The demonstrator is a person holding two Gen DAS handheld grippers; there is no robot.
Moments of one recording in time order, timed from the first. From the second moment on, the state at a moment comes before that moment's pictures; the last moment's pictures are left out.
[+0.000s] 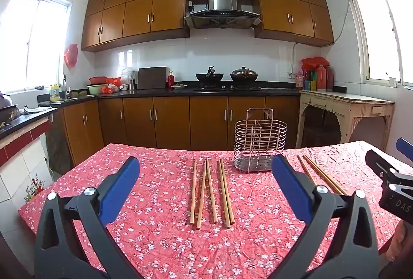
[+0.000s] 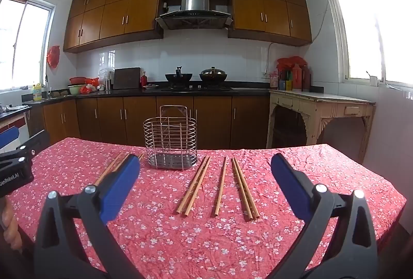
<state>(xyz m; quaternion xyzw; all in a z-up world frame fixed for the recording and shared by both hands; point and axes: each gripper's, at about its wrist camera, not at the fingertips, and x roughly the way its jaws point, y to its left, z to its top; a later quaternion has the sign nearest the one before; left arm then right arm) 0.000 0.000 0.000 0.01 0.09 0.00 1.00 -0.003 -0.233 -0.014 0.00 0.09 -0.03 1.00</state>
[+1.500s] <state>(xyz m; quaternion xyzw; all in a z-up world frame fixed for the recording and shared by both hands) 0.001 0.000 0.000 0.01 0.09 0.00 1.00 -0.004 -0.236 -0.014 0.00 0.09 -0.03 1.00</state>
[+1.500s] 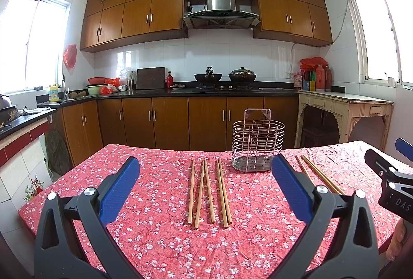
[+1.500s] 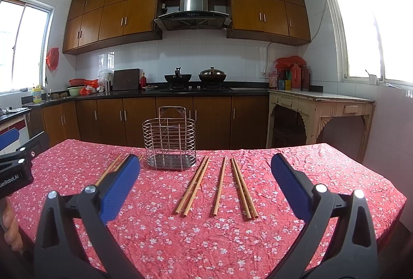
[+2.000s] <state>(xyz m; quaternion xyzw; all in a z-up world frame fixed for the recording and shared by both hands) 0.000 -0.002 0.002 0.01 0.09 0.00 1.00 -0.004 -0.237 -0.014 0.00 0.09 -0.03 1.00</state>
